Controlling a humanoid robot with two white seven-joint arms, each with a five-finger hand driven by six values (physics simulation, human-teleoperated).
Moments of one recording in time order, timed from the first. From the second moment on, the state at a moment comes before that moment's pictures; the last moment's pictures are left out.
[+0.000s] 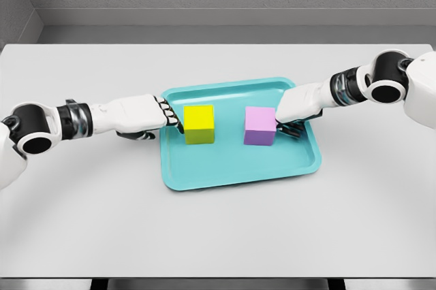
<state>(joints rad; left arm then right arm) -0.63 0.66 -0.72 -1.44 -0.62 -0.61 -0.42 -1.16 -0.66 1.35 -1.23 0.39 -0.61 0.61</state>
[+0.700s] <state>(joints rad) -0.64 0.65 -0.71 -1.42 -0.63 -0.61 -0.41 -1.16 -0.62 1.35 -1.22 0.39 -0.61 0.61</state>
